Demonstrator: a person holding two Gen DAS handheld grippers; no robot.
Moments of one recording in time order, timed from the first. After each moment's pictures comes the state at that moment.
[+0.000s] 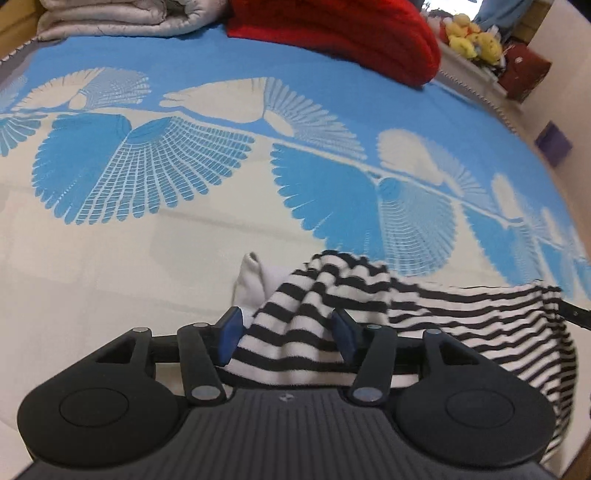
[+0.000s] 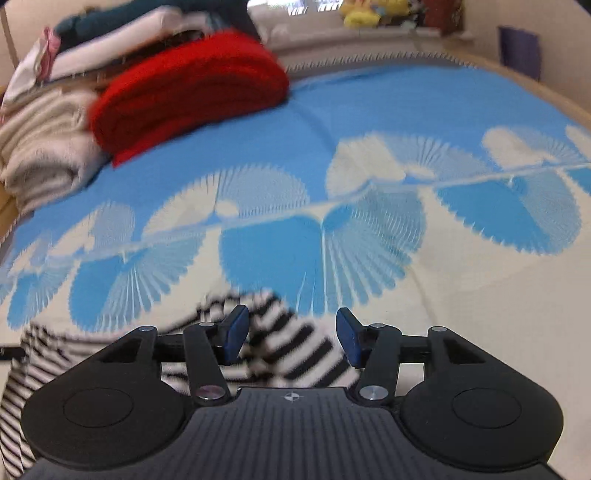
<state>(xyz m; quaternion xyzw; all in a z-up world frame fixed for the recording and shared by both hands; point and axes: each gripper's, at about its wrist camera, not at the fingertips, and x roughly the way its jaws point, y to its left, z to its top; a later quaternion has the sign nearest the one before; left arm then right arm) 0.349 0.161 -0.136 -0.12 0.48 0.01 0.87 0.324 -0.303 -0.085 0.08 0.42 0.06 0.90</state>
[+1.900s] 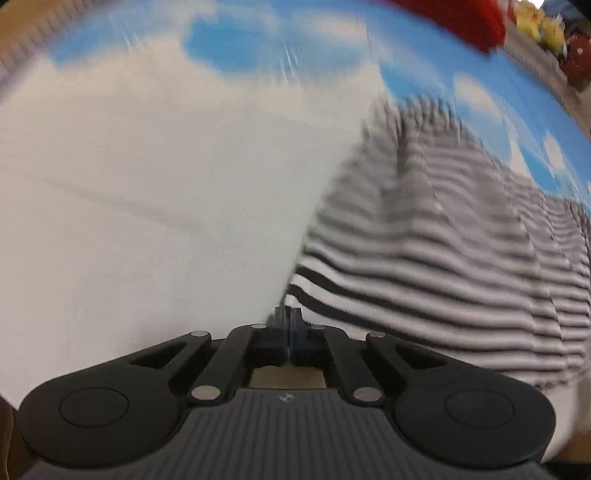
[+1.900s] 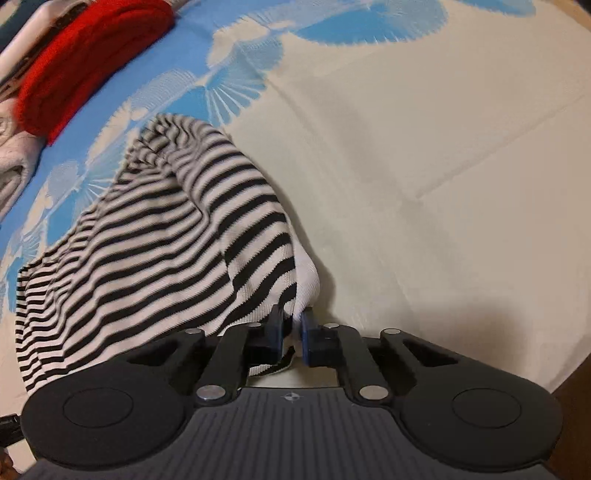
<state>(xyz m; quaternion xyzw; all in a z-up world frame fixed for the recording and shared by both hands) 0.185 0.195 -0.110 -0.12 0.53 0.11 0.83 0.181 -0.364 -0.096 0.22 0.54 -0.05 0.81</state>
